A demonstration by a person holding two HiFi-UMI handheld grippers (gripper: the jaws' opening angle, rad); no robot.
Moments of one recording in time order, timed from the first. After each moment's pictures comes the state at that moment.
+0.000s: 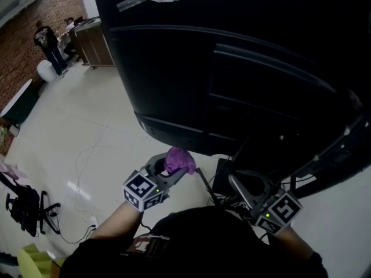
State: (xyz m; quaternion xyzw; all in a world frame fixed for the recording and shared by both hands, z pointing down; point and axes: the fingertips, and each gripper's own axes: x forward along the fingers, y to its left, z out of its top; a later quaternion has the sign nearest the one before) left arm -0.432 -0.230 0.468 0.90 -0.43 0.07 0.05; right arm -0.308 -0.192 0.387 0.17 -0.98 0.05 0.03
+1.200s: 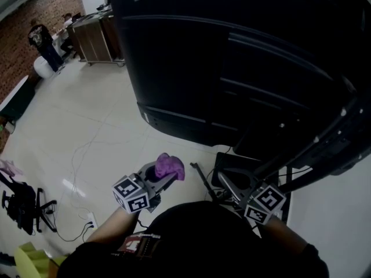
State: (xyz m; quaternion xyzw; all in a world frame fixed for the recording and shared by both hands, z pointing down) left arm -0.461 -0.168 0.493 0.90 -0.40 -0.05 0.14; right arm -0.334 -0.171 0.449 0.16 -0.98 0.09 0.06
